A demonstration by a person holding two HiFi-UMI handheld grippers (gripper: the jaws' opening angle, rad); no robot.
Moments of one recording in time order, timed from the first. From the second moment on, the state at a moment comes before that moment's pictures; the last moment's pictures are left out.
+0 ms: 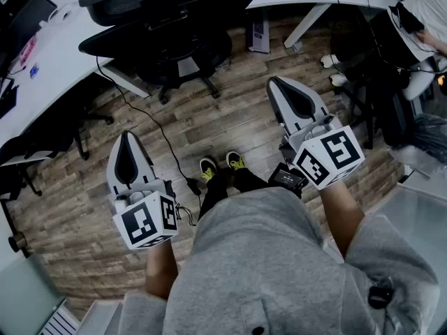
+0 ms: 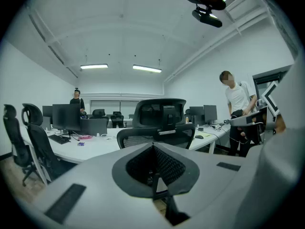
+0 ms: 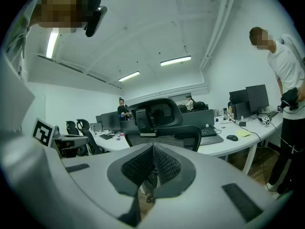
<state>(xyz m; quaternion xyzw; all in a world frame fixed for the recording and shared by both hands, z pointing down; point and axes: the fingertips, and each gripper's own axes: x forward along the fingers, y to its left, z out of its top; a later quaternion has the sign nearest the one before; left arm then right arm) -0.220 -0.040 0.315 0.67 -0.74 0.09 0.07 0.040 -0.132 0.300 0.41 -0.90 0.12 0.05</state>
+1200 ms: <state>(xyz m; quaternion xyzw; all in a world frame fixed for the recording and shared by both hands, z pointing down) -0.244 -0.036 0.307 0.68 -0.72 0.05 0.08 0.013 -0.115 0.288 0.42 -0.90 0.12 0.02</state>
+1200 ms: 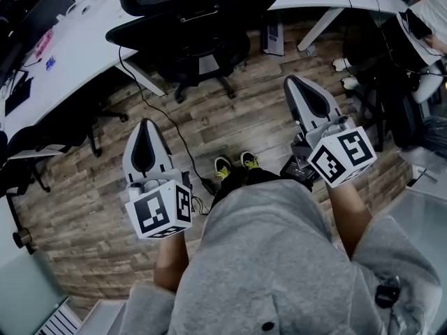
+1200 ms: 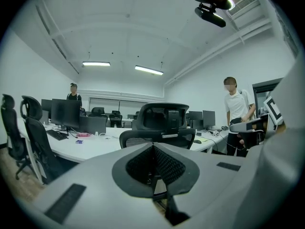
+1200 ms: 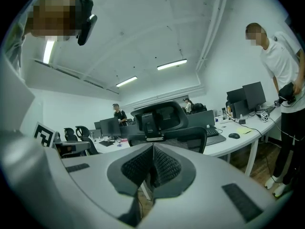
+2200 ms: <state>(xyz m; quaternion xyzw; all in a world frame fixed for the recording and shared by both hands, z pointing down) -0.243 -0.121 0.304 0.69 -0.71 0.06 0.07 0.015 -0.193 0.289 0.39 -0.91 0.09 0.03</state>
